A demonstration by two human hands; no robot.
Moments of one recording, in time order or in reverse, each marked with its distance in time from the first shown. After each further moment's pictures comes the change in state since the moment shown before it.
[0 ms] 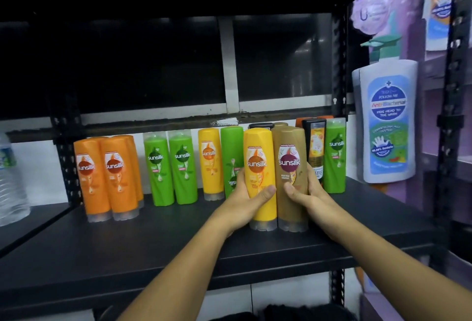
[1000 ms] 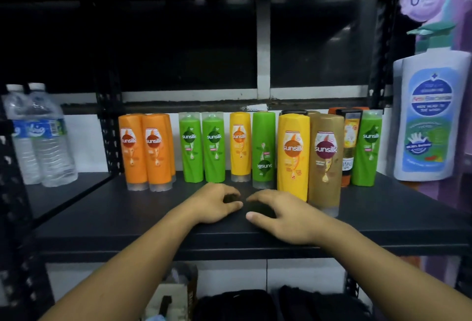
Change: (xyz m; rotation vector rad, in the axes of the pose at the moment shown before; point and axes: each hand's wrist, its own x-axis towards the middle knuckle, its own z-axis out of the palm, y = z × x) left_hand -0.058 -0.037 -0.108 0.878 -0.077 -0.123; right_hand -0.023 -0.027 0.103 -0.983 -0.483 -0.207
